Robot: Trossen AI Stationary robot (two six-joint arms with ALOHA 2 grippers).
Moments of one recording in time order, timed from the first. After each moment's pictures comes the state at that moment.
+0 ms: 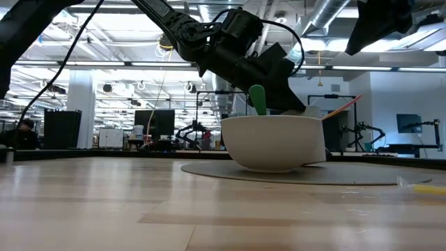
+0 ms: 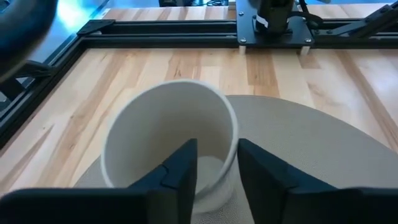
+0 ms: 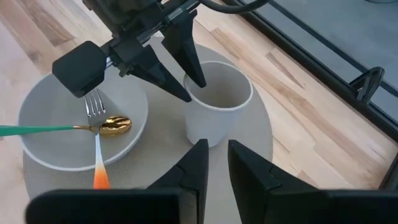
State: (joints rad) left arm 0.10 2.10 1.41 0.24 -0.01 0.13; right arm 0.46 1.16 1.06 -1.19 0.78 1.03
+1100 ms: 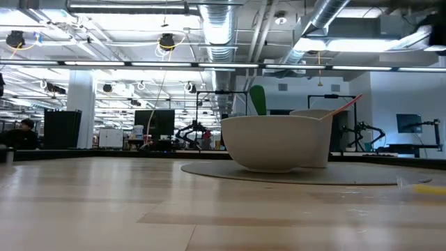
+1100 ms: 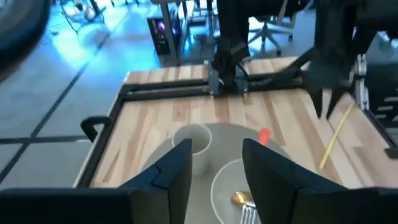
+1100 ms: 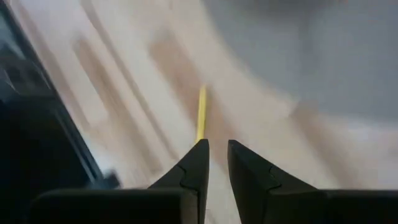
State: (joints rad) left arm 0.05 1.32 1.38 -0.45 -0.01 0.19; right arm 0.74 1.44 1.06 -0.83 0.24 1.29
